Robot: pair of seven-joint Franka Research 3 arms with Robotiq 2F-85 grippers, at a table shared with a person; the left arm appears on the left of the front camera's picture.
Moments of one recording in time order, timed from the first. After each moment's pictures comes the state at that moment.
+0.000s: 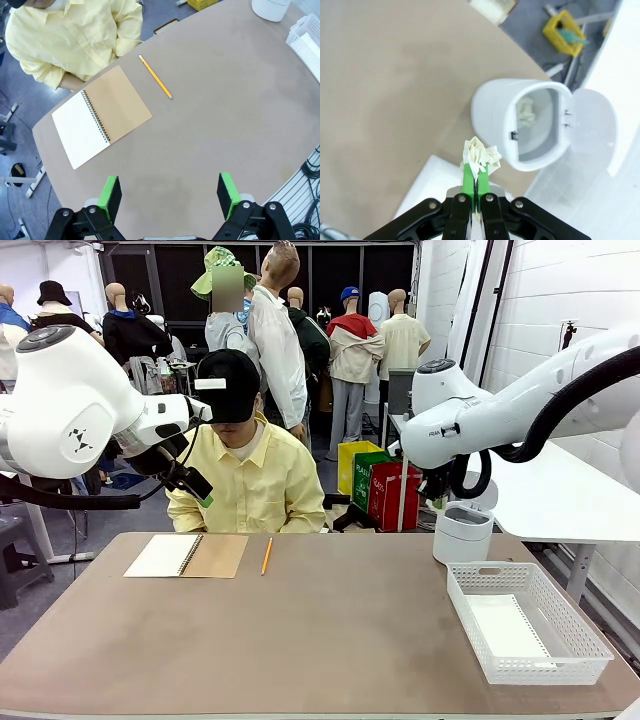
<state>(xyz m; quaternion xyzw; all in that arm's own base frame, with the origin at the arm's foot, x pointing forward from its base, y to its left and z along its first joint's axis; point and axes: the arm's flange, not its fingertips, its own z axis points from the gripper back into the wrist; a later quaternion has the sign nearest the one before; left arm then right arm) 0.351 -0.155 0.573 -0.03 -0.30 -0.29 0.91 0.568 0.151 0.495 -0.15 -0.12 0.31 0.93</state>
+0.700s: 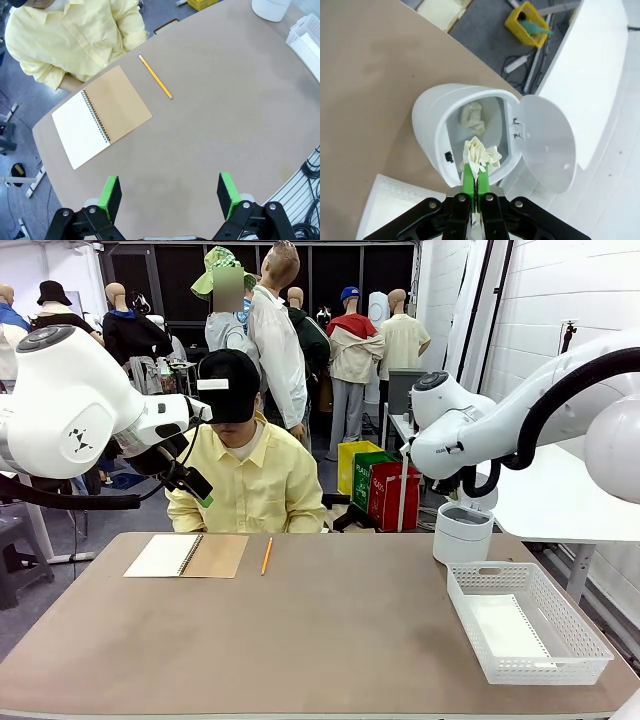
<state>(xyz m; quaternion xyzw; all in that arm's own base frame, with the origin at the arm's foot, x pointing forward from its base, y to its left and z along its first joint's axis) 0.351 -0.155 0.573 -0.03 -0.30 -0.29 0.91 0.613 0.122 0.474 -0.24 -0.13 0.29 0.92</state>
